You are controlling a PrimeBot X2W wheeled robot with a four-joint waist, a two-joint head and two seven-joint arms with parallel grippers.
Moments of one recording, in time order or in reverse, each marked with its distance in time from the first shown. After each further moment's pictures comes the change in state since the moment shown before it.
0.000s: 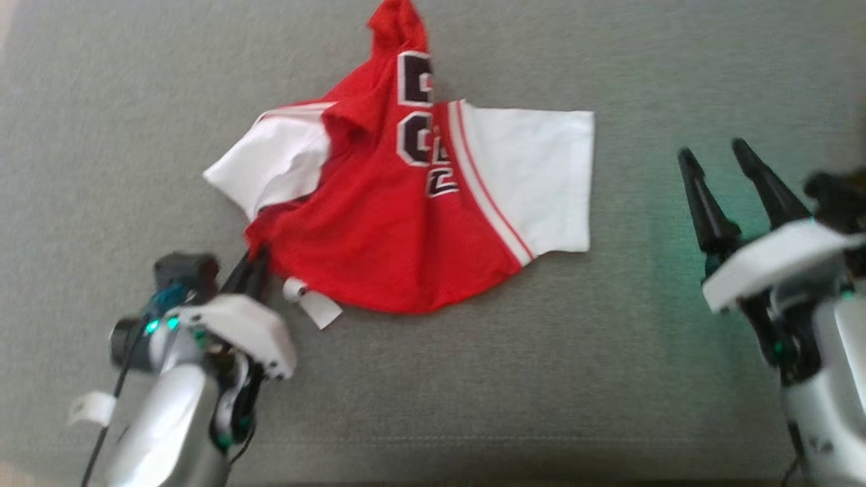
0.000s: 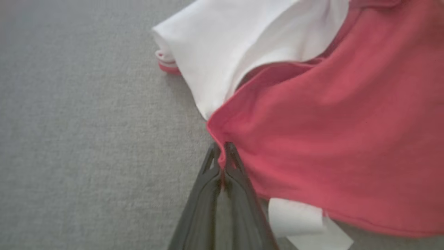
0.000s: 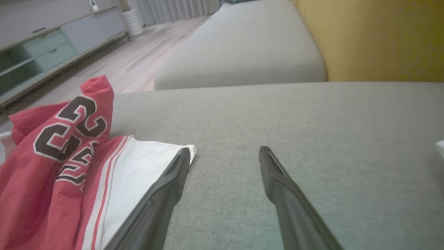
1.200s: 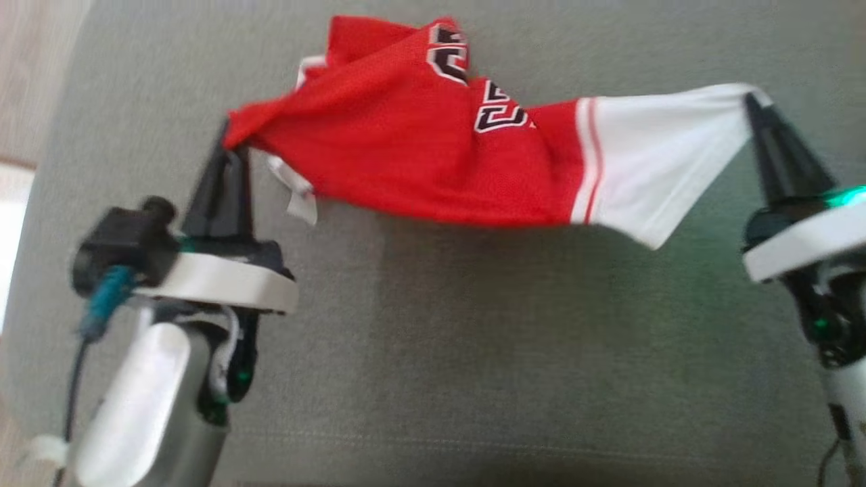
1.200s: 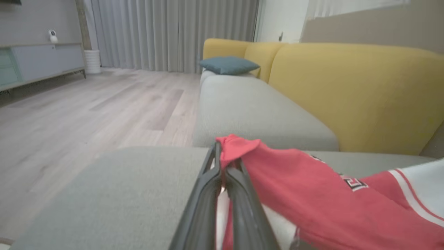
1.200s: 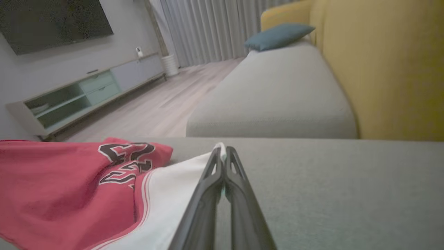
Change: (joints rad) left arm -0.059 -0.007 0.010 -0.362 0.048 0.079 -0.182; right arm -0.098 -0.128 0.060 0.007 0.175 0.000 -0.086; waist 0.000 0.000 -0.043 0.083
